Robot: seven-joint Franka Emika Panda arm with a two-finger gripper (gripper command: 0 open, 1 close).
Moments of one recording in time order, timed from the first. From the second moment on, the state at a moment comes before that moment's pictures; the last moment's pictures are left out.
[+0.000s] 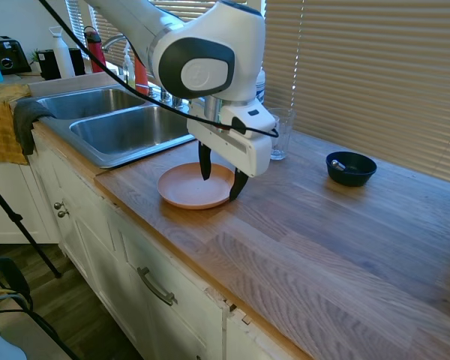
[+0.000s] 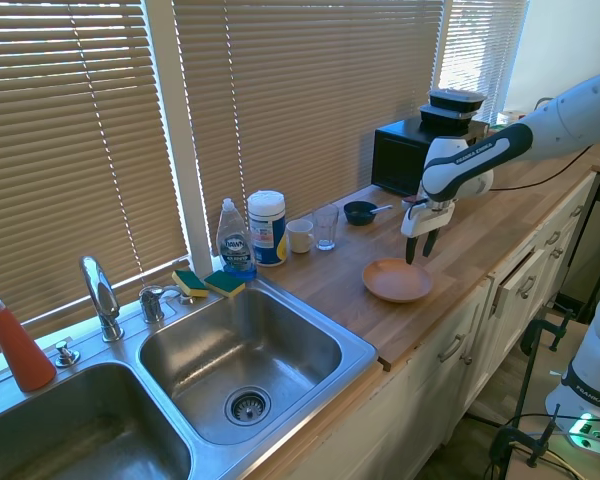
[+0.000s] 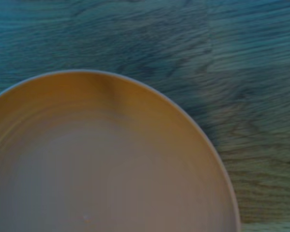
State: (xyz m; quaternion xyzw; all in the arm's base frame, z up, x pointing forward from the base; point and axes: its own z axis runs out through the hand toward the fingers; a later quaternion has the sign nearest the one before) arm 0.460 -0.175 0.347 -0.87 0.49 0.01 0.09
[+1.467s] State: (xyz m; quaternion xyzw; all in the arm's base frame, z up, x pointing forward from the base) arm 0.495 -0.157 0.326 -0.87 0.47 0.06 0.11
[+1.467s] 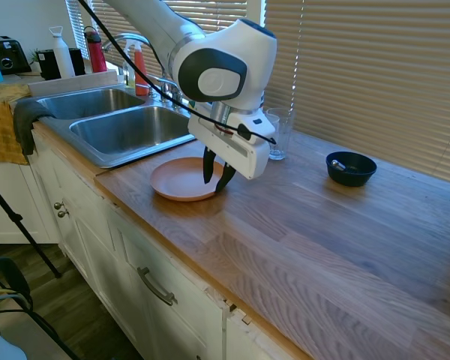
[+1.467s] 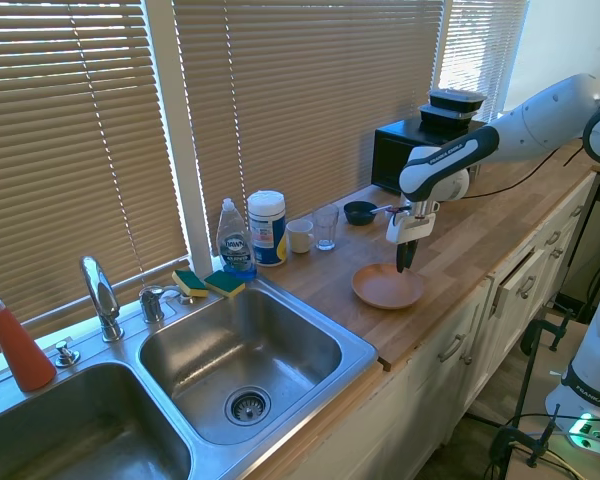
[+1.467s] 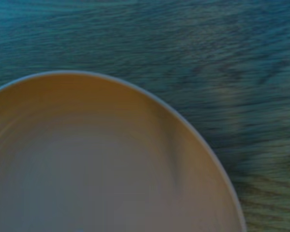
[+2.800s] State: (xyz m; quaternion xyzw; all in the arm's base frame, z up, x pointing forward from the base) arm 0.532 -0.079 0.428 -0.89 0.42 0.04 0.17
